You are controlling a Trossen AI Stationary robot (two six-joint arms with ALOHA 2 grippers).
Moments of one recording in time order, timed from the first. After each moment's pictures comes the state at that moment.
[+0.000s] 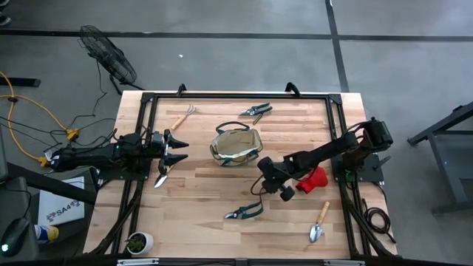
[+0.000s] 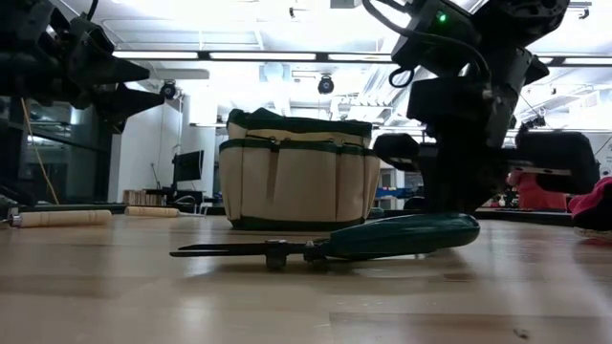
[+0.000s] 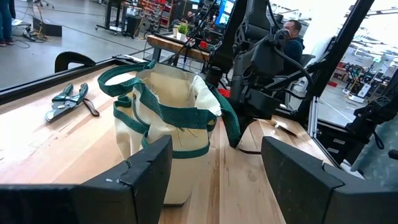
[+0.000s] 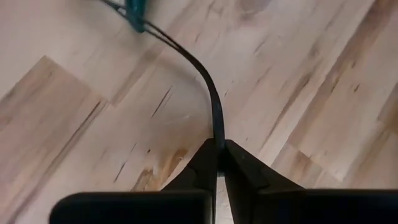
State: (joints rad) left arm 0.08 0.04 0.01 0.01 0.01 -0.29; right arm 0.19 1.72 0.79 -0.19 -0.06 -0.45
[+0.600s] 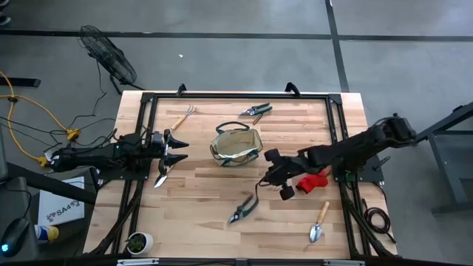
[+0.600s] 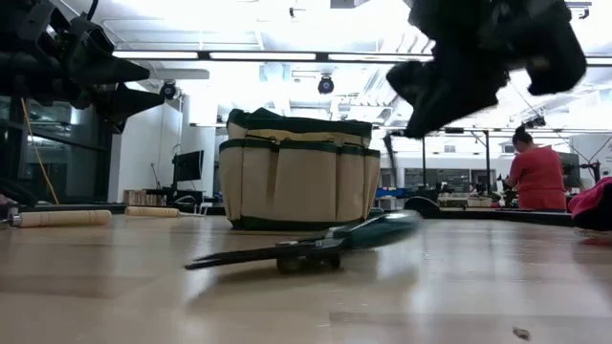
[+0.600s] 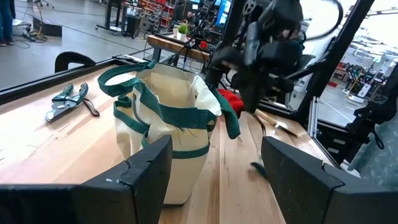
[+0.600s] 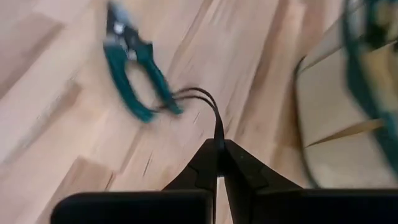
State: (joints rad) left arm 0.08 0.04 0.01 0.01 0.01 -0.29; right arm 0.22 1.41 0.79 -0.17 0.03 -0.21
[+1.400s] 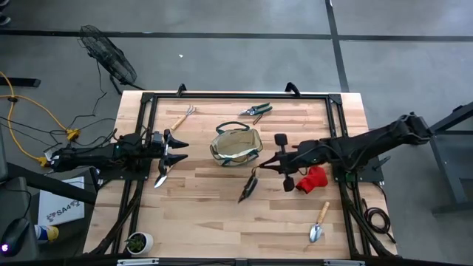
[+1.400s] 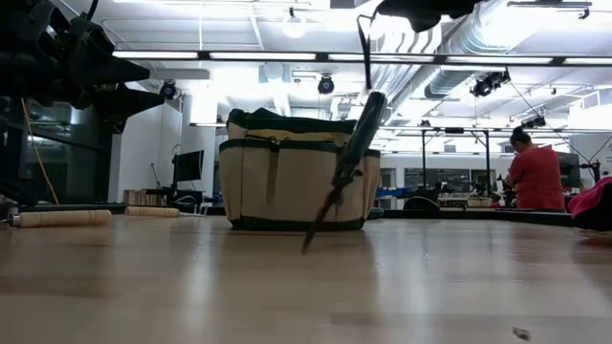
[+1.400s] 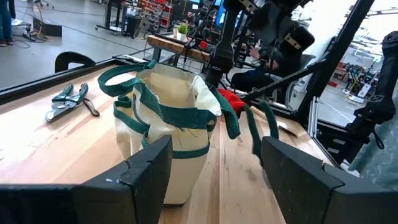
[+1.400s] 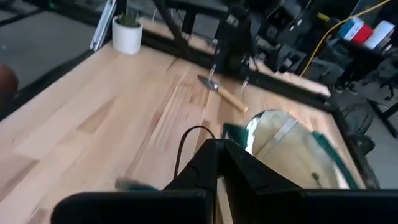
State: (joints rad) left arm 0.08 0.04 0.01 0.01 0.01 -0.29; right arm 0.22 1.16 0.79 0.04 0.13 -0.24
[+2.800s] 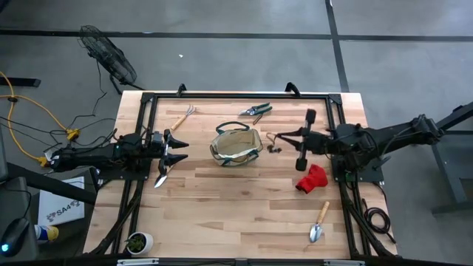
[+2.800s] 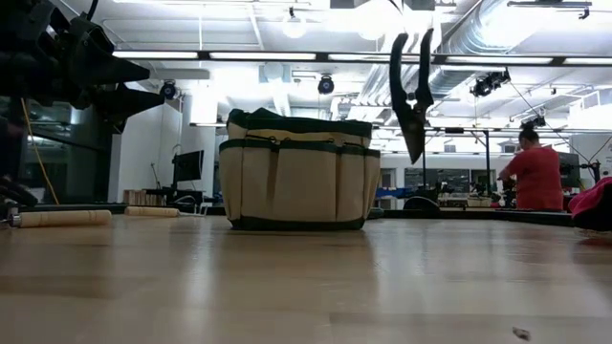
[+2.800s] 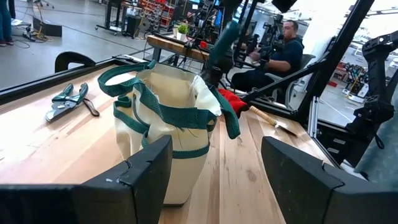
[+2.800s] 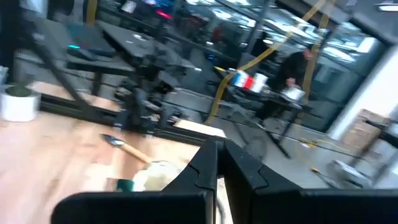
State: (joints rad) left arm 0.08 0.04 0.01 0.01 0.01 -0.29; right arm 0.21 0.89 0.79 0.09 0.45 -0.36
